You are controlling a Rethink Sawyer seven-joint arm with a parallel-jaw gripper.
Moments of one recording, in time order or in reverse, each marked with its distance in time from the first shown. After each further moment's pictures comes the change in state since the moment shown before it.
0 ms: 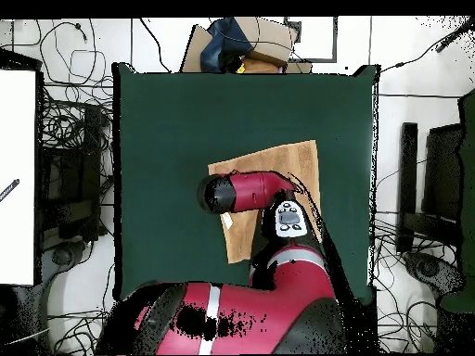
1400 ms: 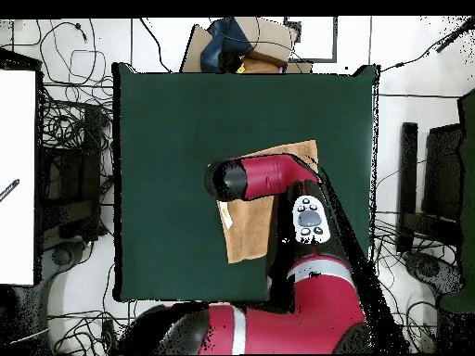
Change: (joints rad) arm -0.056 -0.110 0.062 -0.035 -0.085 0.168 -0.087
